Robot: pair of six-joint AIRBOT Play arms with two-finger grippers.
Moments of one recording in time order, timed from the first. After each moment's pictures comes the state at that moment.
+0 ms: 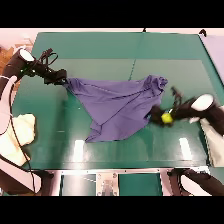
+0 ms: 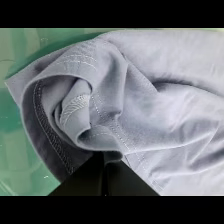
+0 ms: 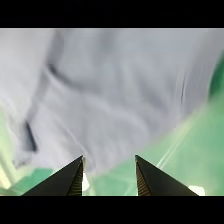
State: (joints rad) left arm 0.07 -1.79 1.65 1.05 -1.21 -1.39; right arm 0.02 -1.03 0.64 -0.91 1.08 1.70
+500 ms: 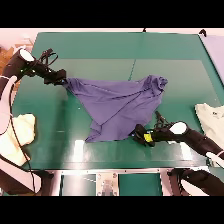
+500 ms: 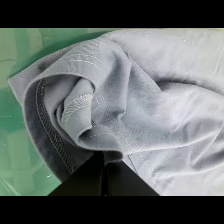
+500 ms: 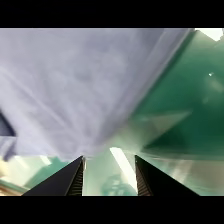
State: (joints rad) left arm 0.07 -1.79 1.65 1.05 -1.21 -1.38; right arm 0.32 -1.04 0.35 -0.64 0.75 1.78
